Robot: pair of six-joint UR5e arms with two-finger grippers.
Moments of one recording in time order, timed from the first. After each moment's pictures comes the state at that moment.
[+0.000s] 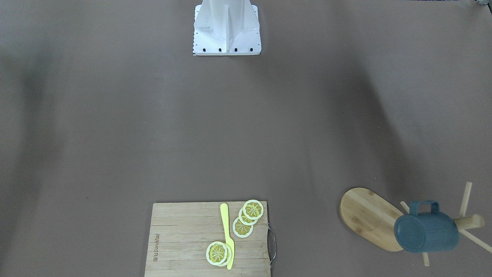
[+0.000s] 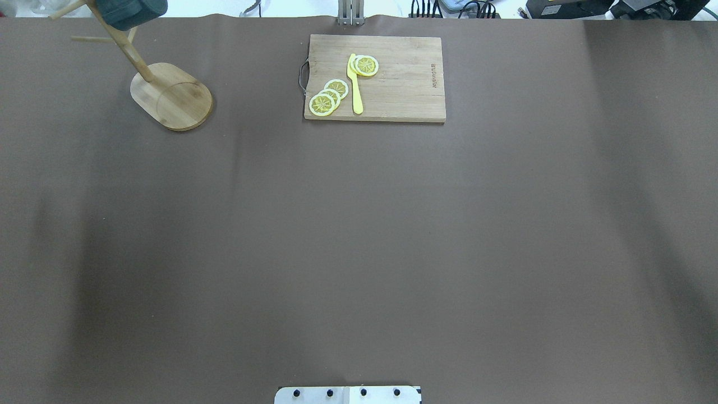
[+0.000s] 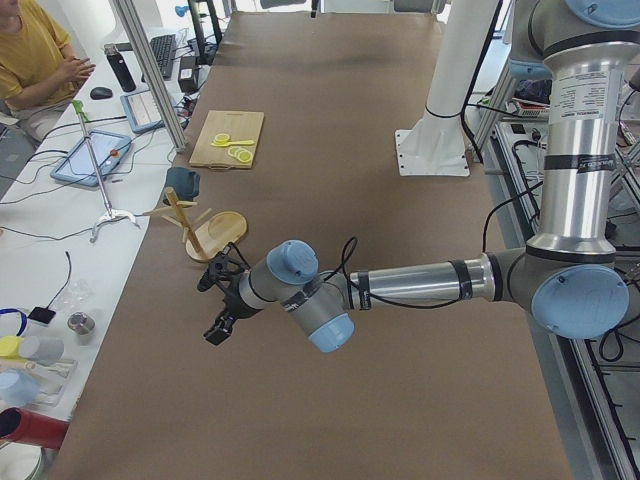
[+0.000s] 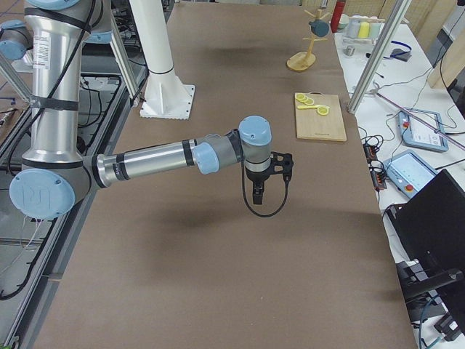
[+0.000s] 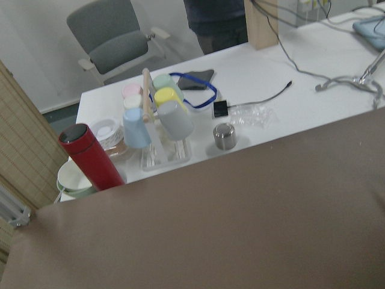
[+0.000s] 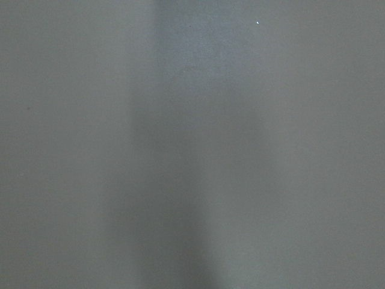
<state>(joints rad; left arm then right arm) -1.52 -1.56 -1.47 -2.47 -2.17 -0.32 1.39 -1.69 1.90 -1.42 2.33 0.43</state>
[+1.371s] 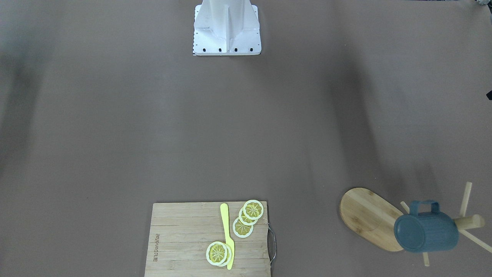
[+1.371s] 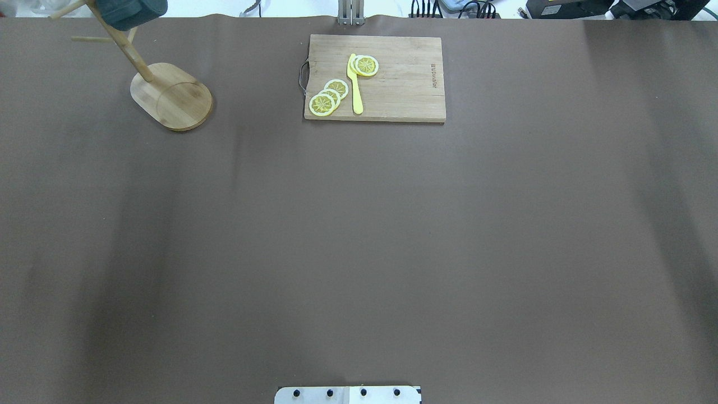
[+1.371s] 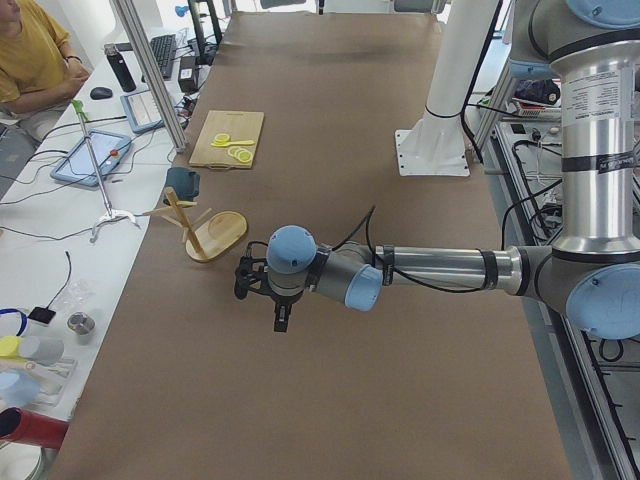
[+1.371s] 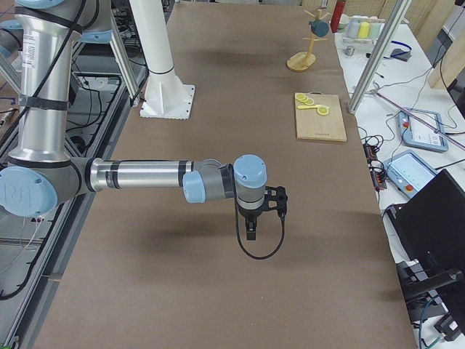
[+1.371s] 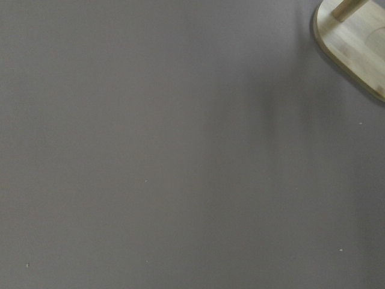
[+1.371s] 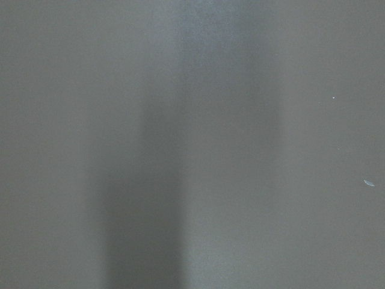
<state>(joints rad) -1.50 -1.44 -1.69 -1.91 -2.44 -0.24 1.50 -1.72 1.76 -1.43 2.36 0.15</state>
